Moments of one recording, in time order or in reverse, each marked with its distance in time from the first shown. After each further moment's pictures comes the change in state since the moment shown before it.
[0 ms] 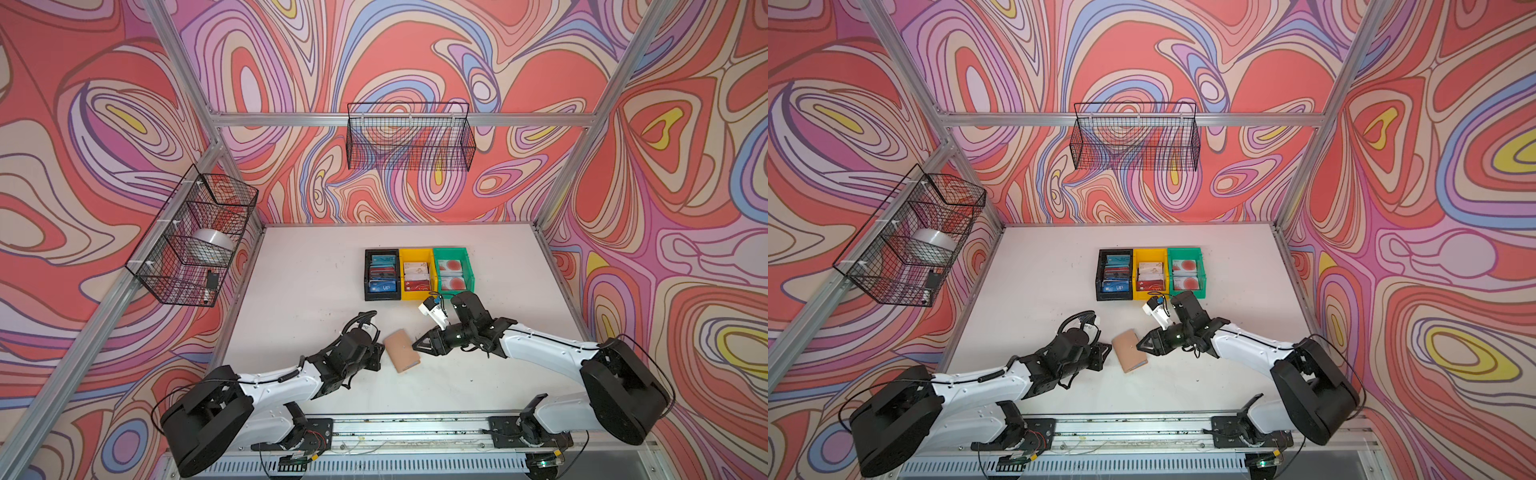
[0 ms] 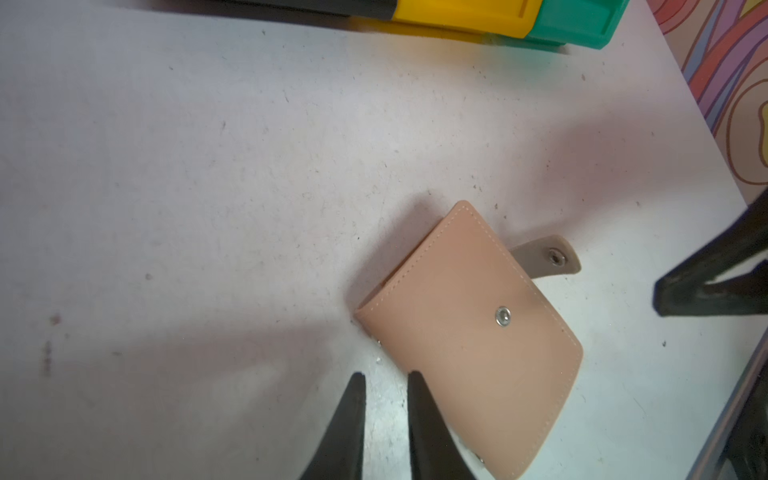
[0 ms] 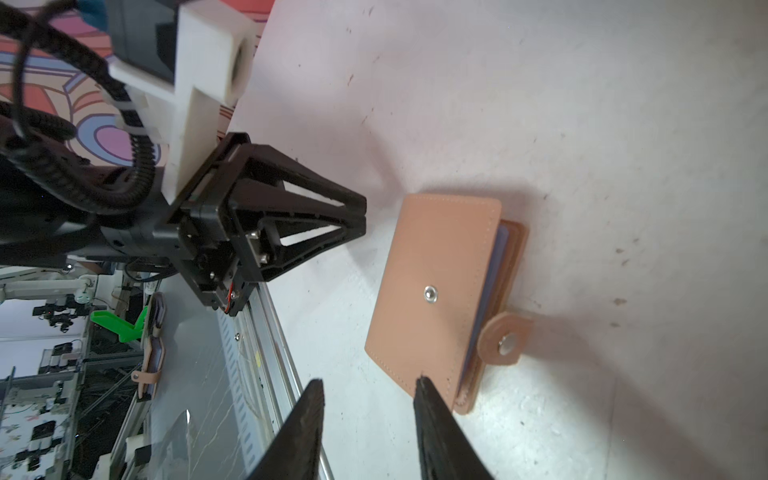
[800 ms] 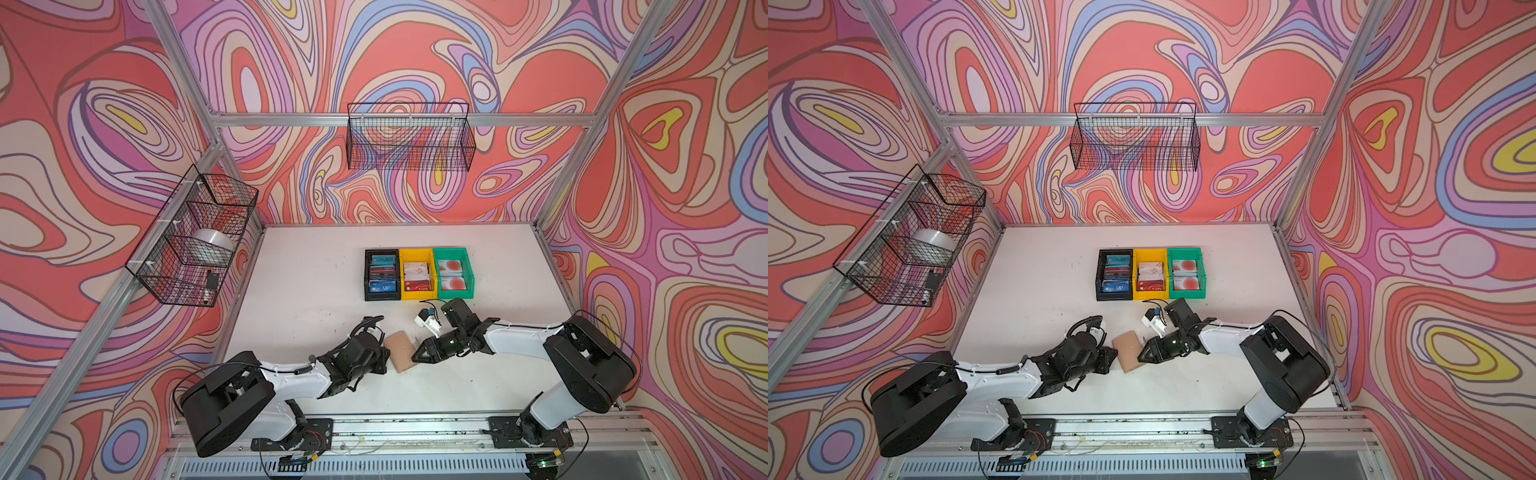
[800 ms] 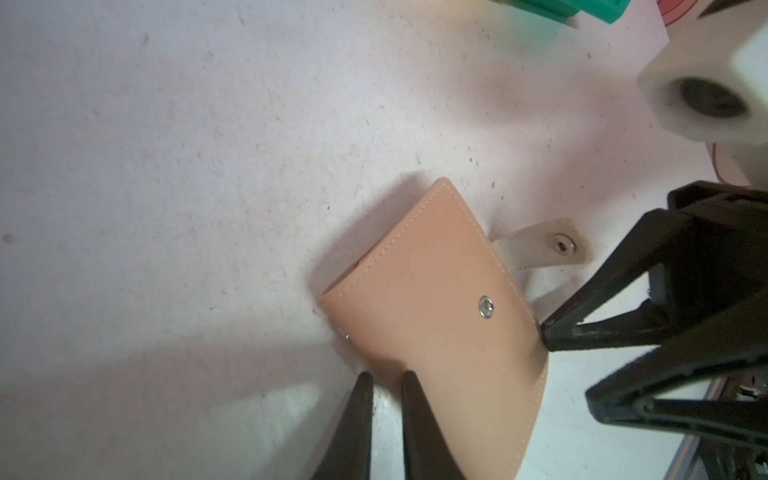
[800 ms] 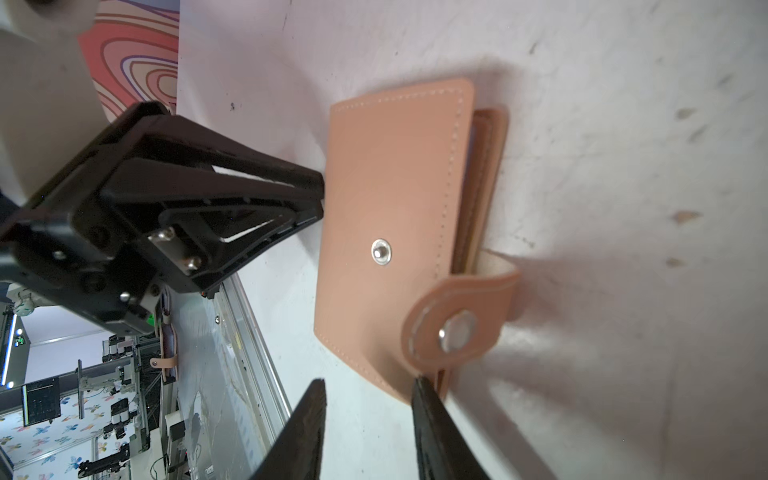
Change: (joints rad) left arm -0.047 0.108 -0.005 0.089 0.017 -0.101; right arm 0.008 0.180 0.011 -0.007 -0.026 0.025
